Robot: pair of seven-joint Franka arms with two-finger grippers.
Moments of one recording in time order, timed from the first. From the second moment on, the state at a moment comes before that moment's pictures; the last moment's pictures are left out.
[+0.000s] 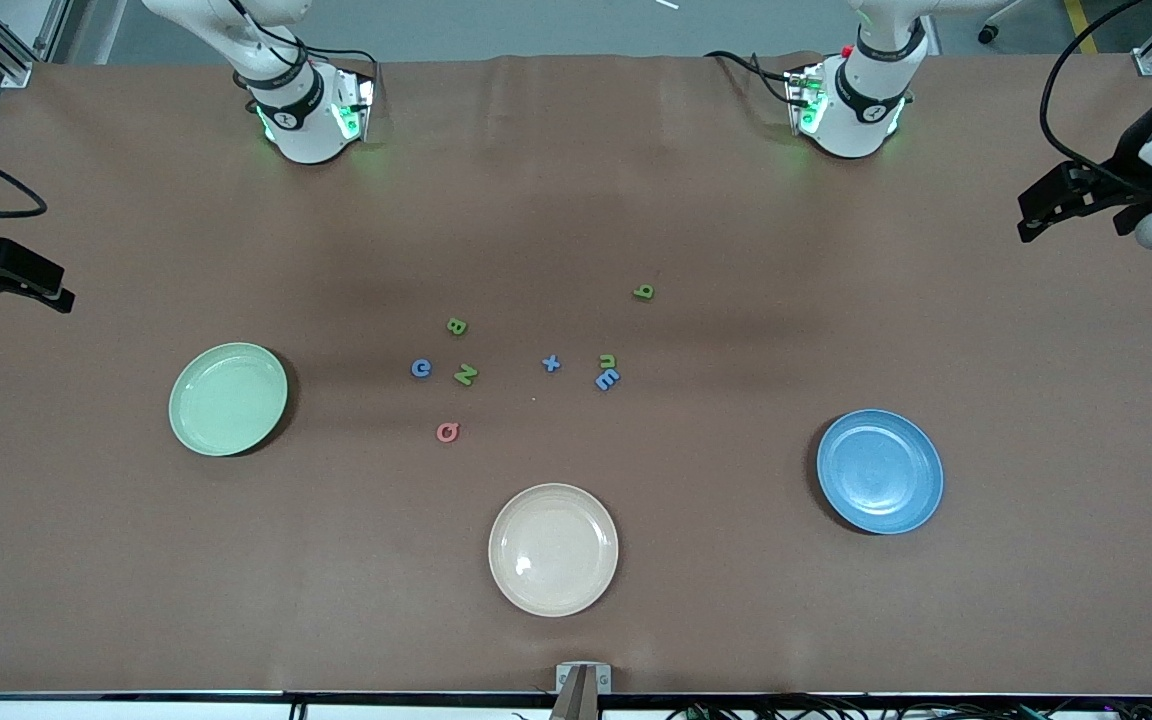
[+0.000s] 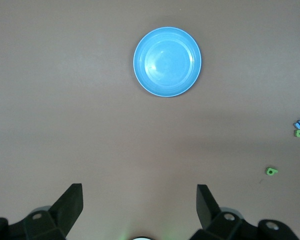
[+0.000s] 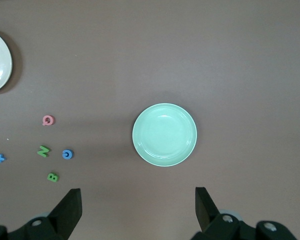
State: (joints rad) left arm 0.02 -0.06 -0.12 -1.58 0.04 1.50 -0.13; right arm -0.08 0.13 0.04 -1.37 0.01 1.51 -0.01
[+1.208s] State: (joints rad) left arm 0.00 0.14 -0.44 -1.75 0.03 1.75 -0.32; right arm 0.24 0.36 0.07 -1.50 0.03 1.74 0.16
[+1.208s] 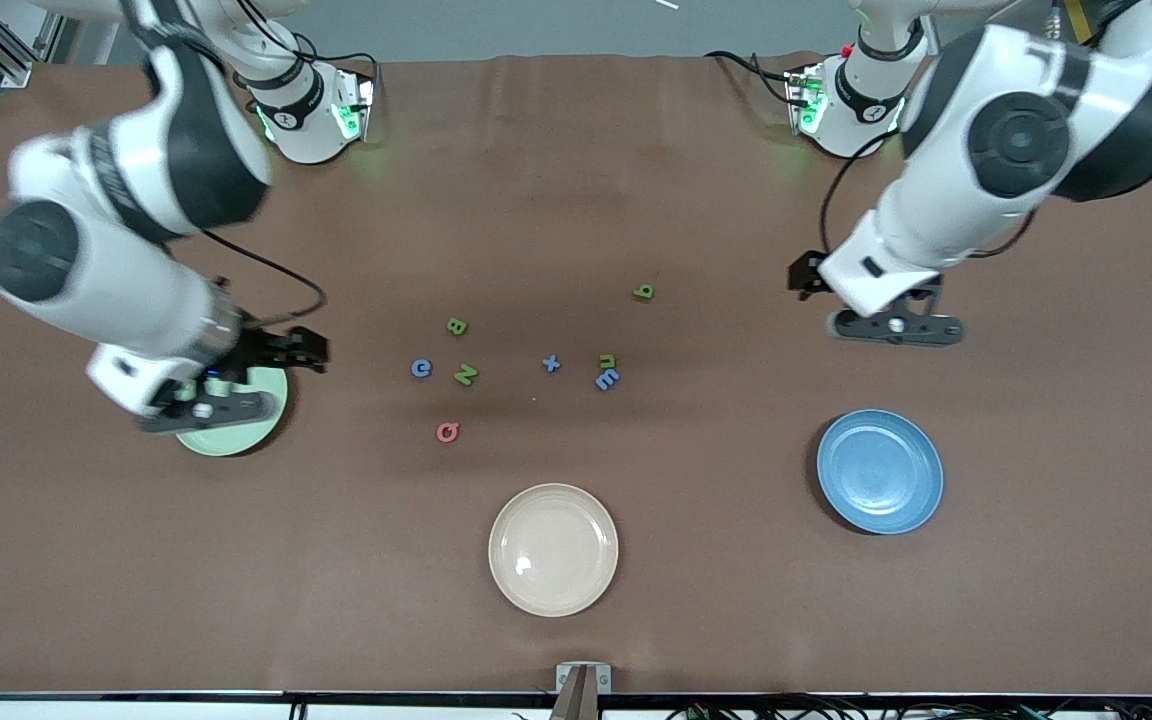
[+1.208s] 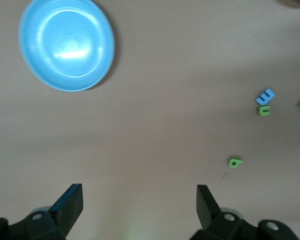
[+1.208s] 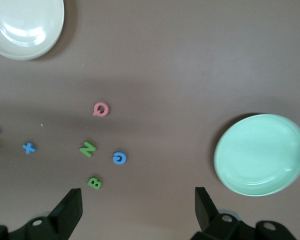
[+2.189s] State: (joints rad) left arm -0.12 0.26 -0.55 -2.08 0.03 2.12 -0.58; right arm 0.38 0.68 0.06 -1.67 0.03 2.37 0.42
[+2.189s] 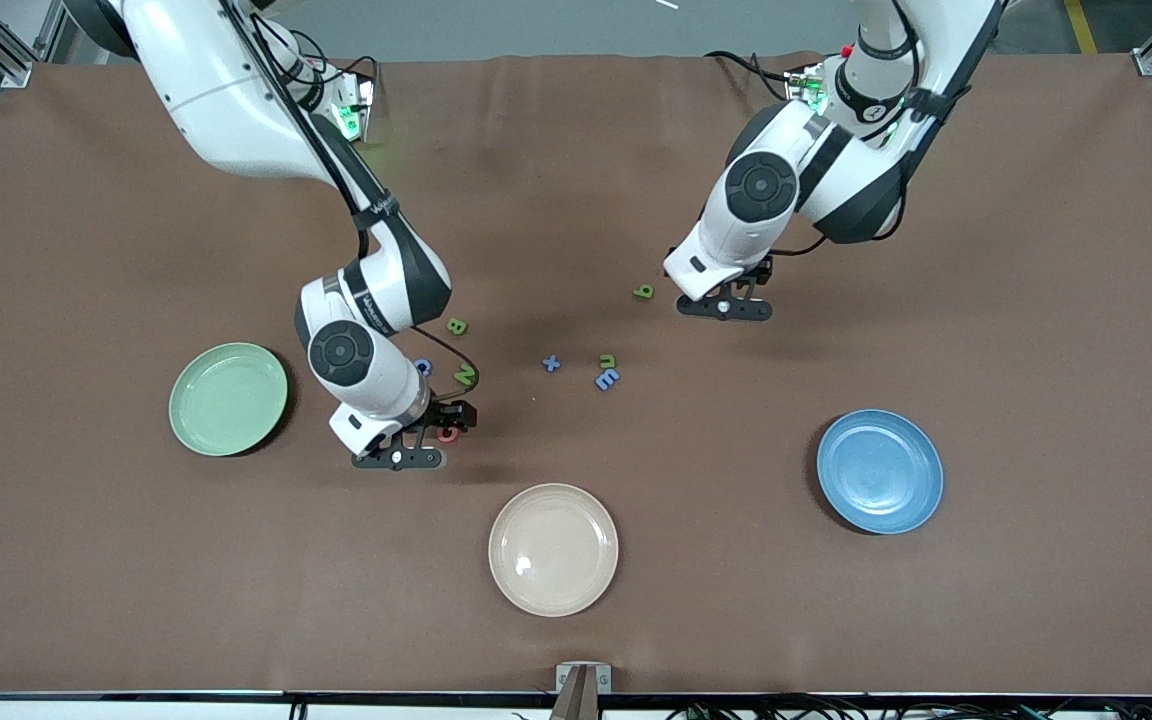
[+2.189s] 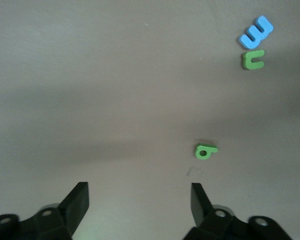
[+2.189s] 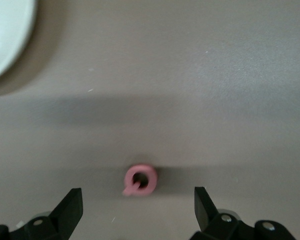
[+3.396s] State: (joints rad) left arm -0.28 0.48 -0.55 -2.10 0.16 2.38 -0.87; right arm 0.40 0.74 0.05 -1.67 0.02 2.42 0.42
